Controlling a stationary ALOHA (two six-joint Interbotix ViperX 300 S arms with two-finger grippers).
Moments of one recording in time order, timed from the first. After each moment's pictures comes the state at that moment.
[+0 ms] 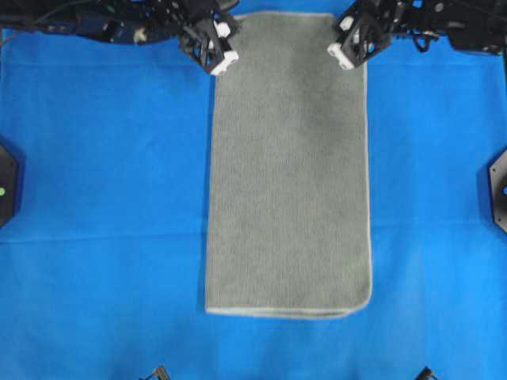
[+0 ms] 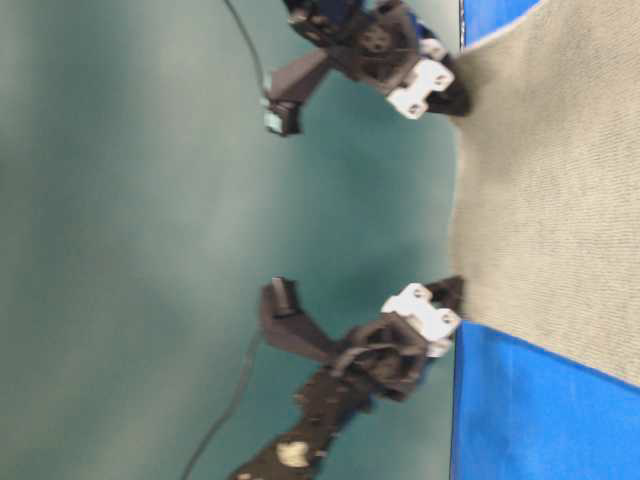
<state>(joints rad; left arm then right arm) 0.59 0.32 0.44 -0.03 -0.09 0.18 -0.72 0.12 0.65 -0.62 0.09 0.57</state>
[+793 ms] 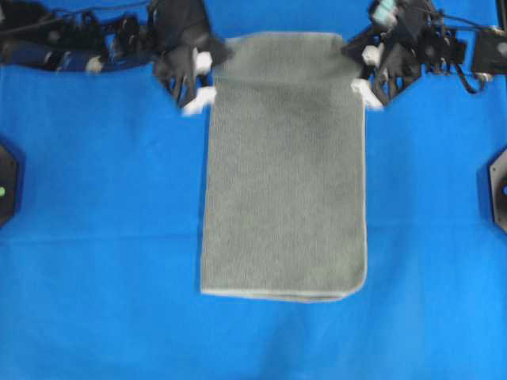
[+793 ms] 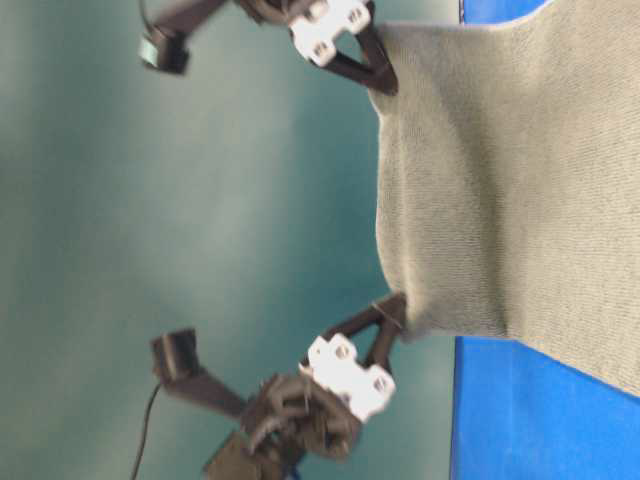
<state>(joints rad) 0.36 0.00 0.70 -0.03 -0.05 0.15 -0.42 -0.28 0.86 -0.57 0.19 0.63</state>
